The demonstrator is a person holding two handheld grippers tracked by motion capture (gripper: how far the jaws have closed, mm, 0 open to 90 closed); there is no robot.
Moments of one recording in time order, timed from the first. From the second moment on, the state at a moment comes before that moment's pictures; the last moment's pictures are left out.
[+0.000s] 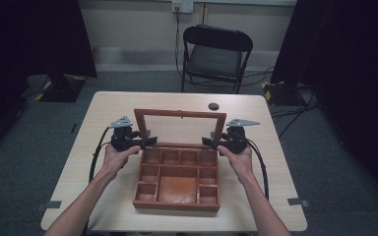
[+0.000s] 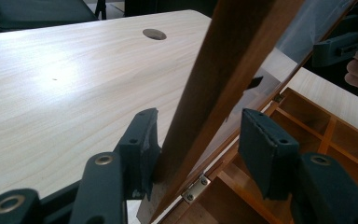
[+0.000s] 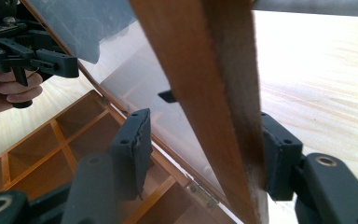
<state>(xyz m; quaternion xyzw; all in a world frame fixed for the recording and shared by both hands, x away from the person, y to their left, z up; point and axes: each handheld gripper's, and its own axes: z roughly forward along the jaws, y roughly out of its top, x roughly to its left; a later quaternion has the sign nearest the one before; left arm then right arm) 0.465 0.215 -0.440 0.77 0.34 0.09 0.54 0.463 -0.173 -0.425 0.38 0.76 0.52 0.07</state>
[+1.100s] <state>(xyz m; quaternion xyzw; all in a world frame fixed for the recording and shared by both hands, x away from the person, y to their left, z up) 0.473 0.225 -0.458 0.75 0.39 0.08 0.53 0.482 -0.171 -0.449 0.42 0.75 0.51 0.09</state>
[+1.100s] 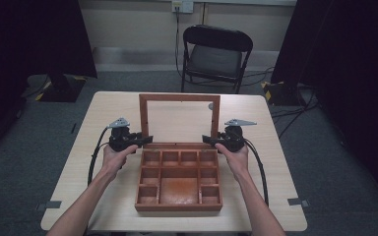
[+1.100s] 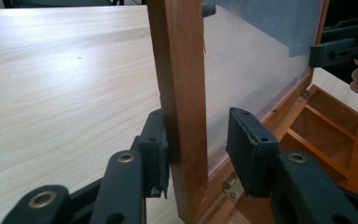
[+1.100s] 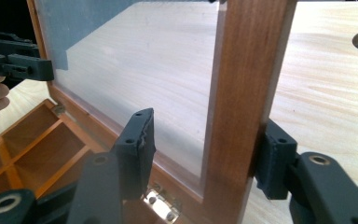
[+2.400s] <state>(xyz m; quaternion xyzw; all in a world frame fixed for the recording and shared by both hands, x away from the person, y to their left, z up) 0.487 0.233 -0.481 0.75 0.44 0.05 0.49 0.494 -0.167 -0.474 0.47 0.74 0.47 0.08</state>
